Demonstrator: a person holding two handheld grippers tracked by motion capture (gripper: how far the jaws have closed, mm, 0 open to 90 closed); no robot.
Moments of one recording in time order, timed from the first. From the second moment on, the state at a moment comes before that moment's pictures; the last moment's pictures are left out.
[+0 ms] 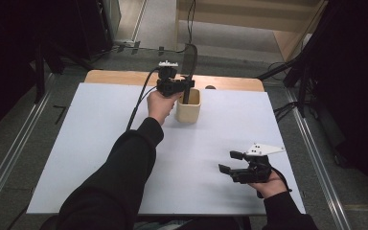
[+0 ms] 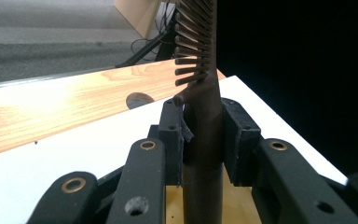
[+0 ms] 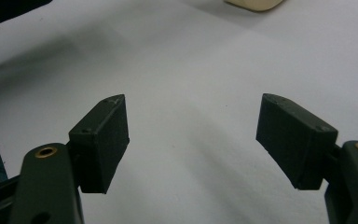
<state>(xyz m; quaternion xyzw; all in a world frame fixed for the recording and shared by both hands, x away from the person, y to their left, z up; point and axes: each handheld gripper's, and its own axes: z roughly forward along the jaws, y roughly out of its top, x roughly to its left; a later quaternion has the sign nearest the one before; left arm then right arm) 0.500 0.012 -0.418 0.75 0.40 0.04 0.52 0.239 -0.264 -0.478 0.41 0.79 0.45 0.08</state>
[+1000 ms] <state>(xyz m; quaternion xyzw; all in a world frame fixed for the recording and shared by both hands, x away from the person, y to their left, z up) 0.497 0.043 -0.413 0.77 0.39 0.02 0.51 0.240 -0.263 -0.479 0.41 0.79 0.45 0.08</state>
